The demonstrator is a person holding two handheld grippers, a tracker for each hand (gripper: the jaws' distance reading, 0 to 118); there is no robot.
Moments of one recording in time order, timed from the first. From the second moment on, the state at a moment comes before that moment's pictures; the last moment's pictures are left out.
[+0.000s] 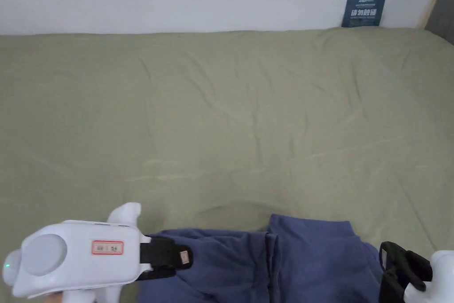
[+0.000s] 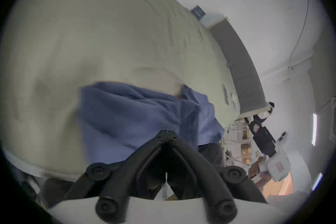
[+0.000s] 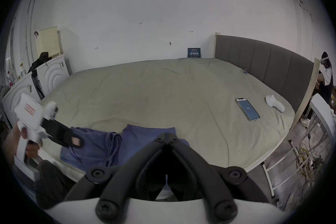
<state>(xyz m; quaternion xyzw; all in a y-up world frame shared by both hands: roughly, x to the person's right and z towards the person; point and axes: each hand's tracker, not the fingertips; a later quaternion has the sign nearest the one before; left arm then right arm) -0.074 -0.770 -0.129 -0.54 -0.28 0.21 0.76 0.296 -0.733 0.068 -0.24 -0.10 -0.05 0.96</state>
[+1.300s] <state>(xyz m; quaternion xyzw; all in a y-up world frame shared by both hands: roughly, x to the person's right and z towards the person) -0.216 -0.709 -0.115 -0.49 -0.16 0.26 0.82 0.287 -0.699 0.048 -0.19 -0.08 -0.01 0.98</state>
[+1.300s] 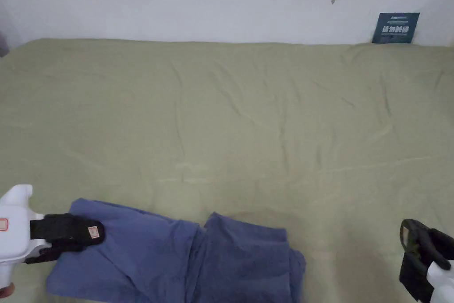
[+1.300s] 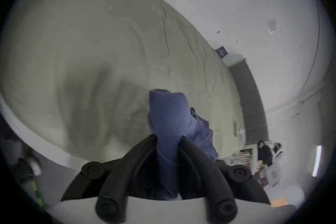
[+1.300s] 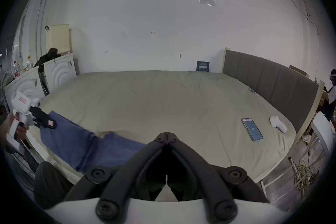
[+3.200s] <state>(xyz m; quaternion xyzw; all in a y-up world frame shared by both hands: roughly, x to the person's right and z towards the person) -0.103 -0.768 -0.117 -0.50 -0.29 0.22 0.79 0.227 -0.783 -0.043 -0.39 0.22 -0.23 0.87</state>
